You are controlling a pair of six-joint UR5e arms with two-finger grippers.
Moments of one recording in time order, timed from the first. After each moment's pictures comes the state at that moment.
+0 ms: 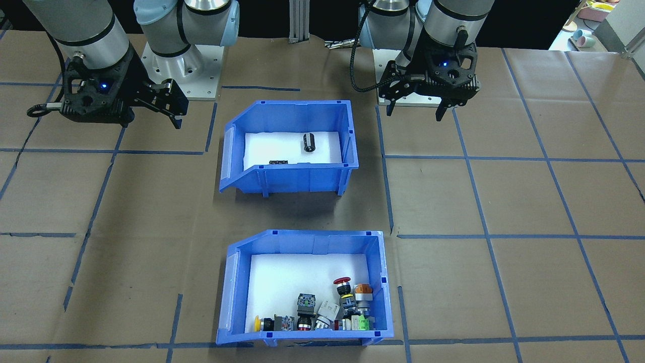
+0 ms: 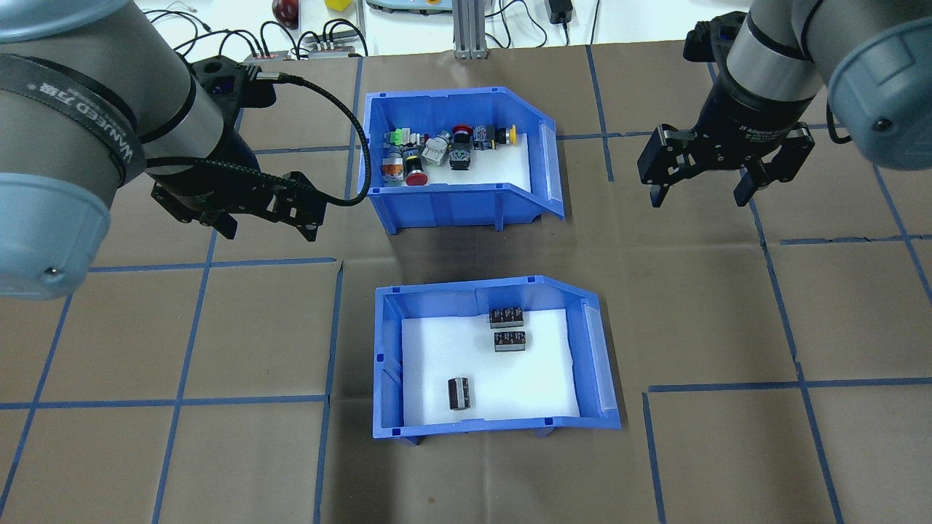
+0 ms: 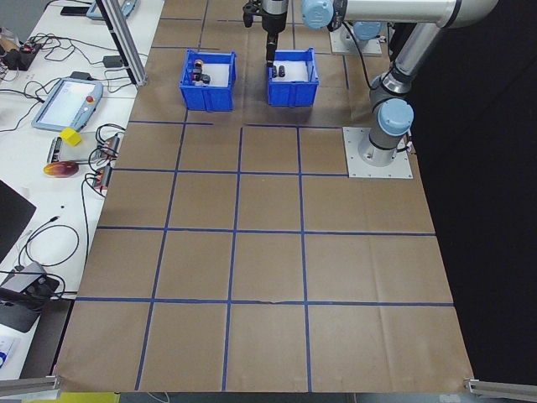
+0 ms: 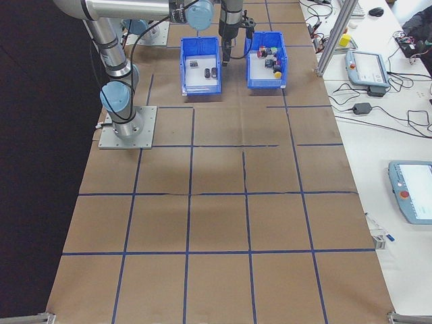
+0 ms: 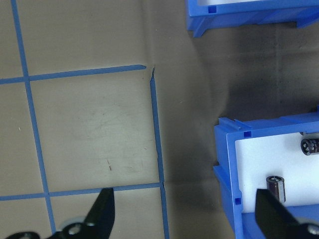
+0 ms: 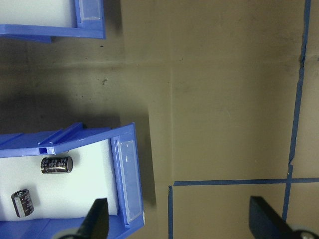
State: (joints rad) left arm -1.62 -1.44 -1.75 -1.49 1.55 0.04; right arm 1.54 -1.60 1.64 -1.53 -1.55 0.00
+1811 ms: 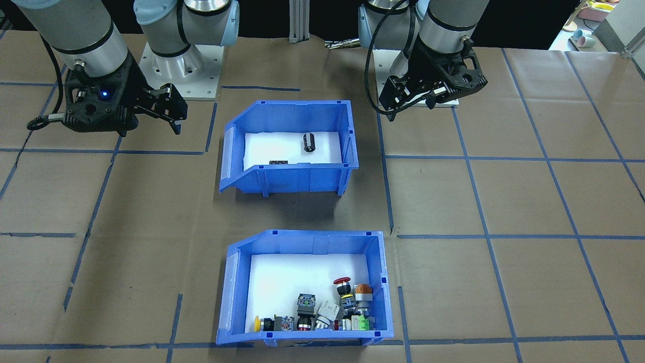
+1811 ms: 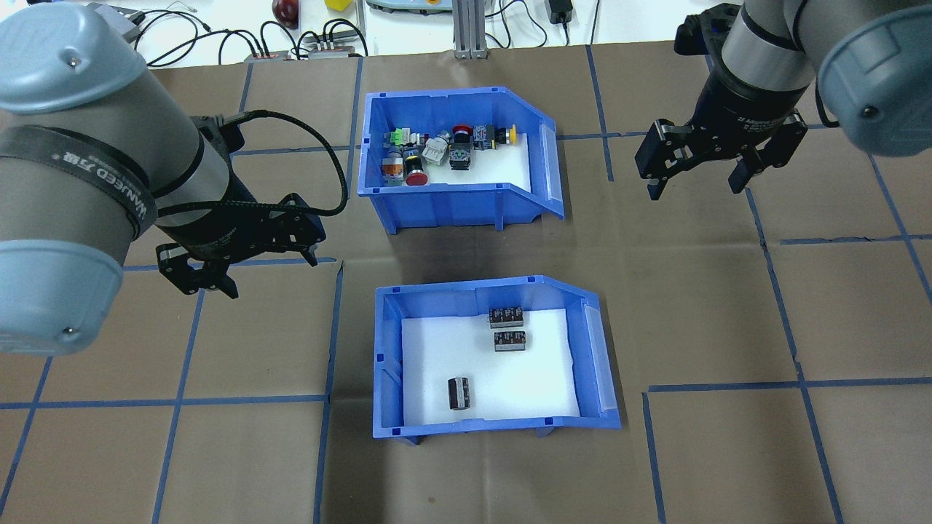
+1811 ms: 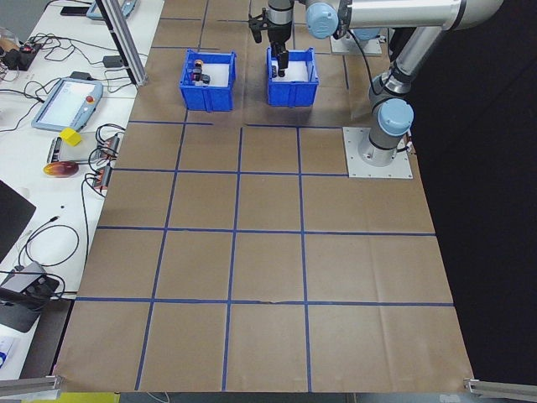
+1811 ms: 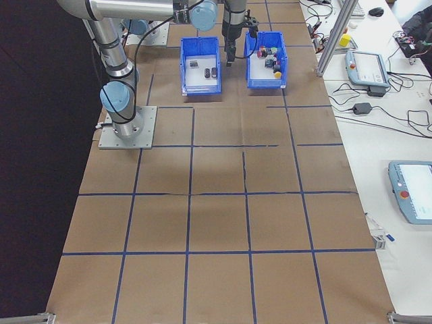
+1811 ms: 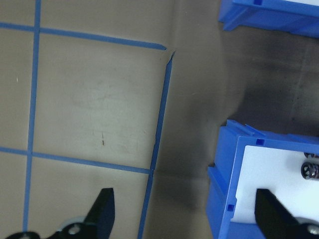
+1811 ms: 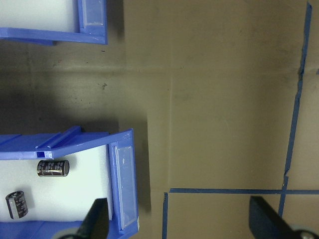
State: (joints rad) left arm -1.61 -1.36 -1.89 -1.48 1.55 -0.53; right arm 1.55 -1.56 1.61 -1.55 -1.55 -0.14
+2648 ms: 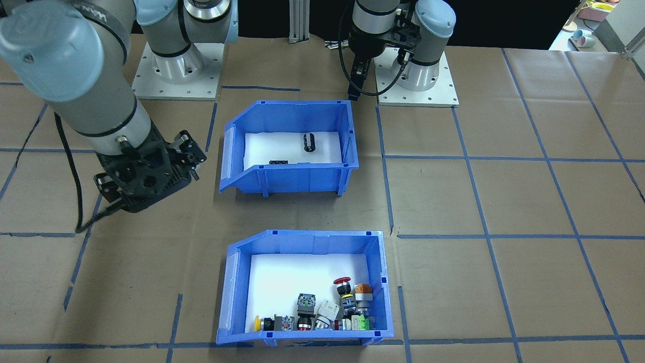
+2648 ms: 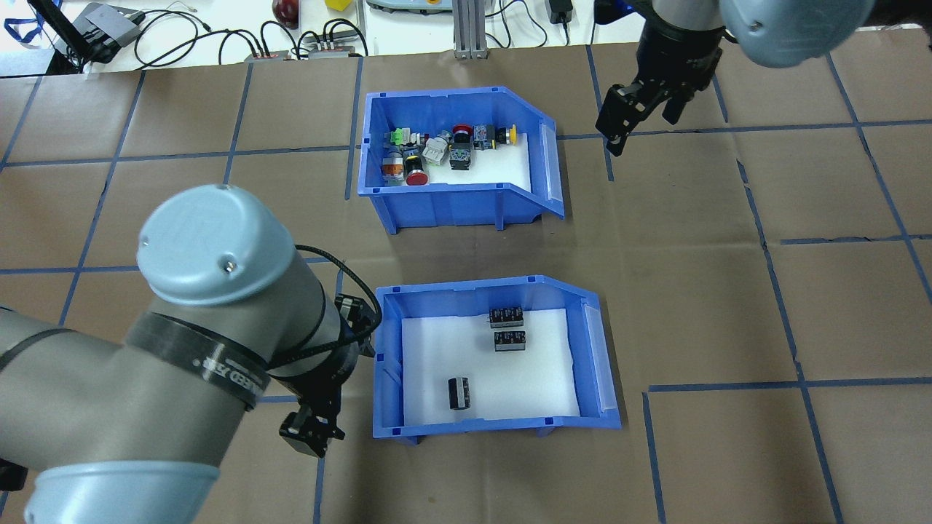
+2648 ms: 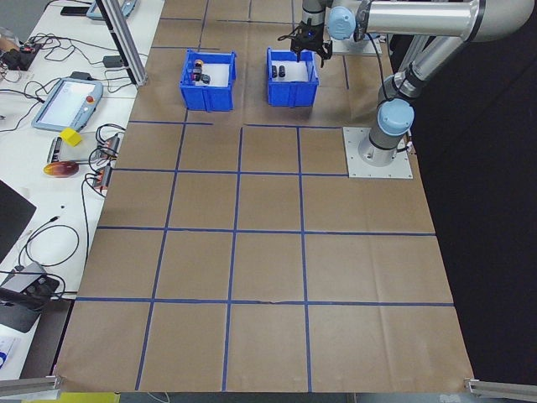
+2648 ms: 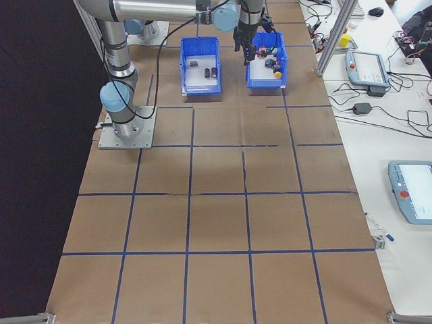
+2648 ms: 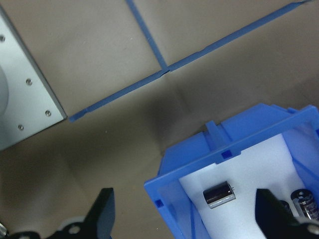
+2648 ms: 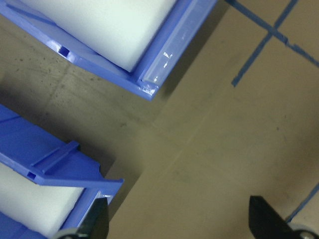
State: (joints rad) left arm -1.92 -1.28 -2.09 -1.44 1.54 -1.72; right arm 1.65 -1.27 1.34 -1.59 -1.55 -0.57
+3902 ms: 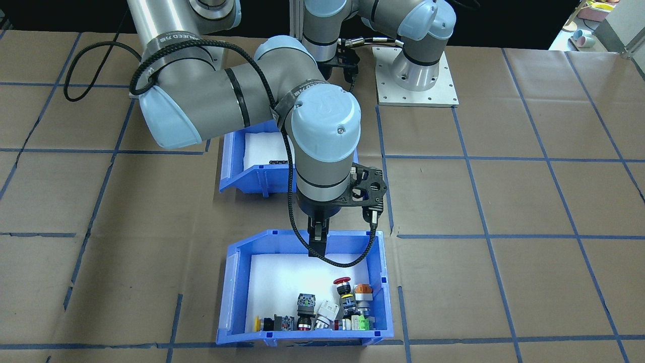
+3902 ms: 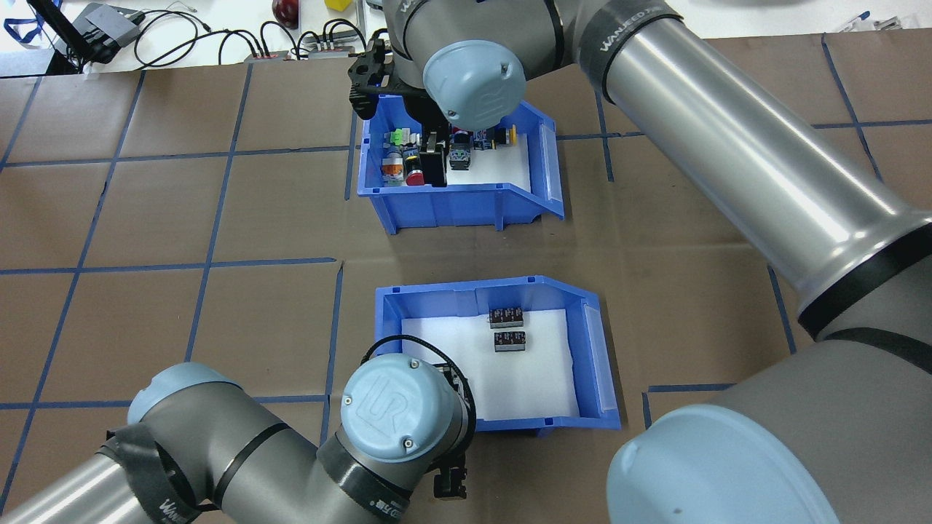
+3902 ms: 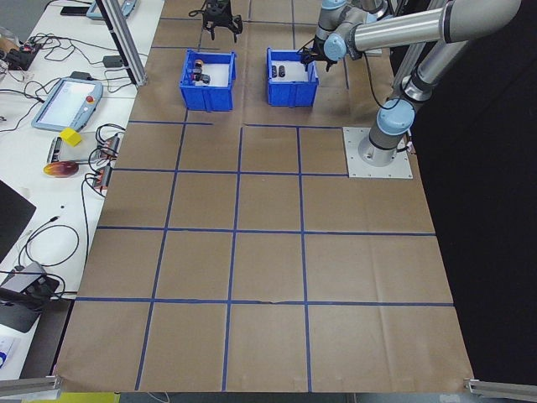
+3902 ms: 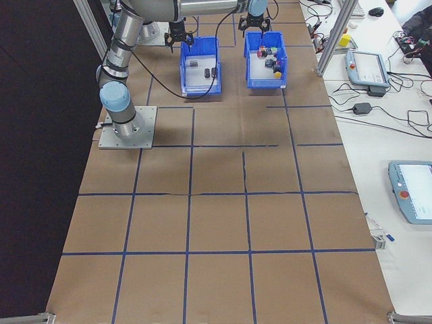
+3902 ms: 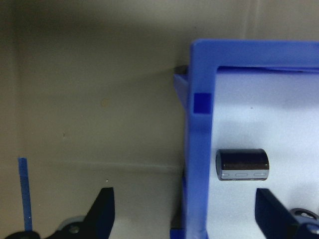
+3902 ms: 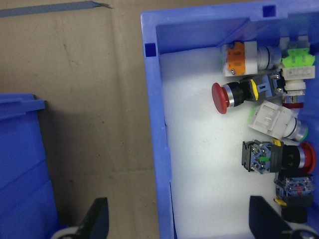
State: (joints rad) left arm -2.18 -1.50 -2.29 -0.85 1.53 -2.23; right arm 2.00 -0.98 1.14 -1.74 -1.56 -1.07
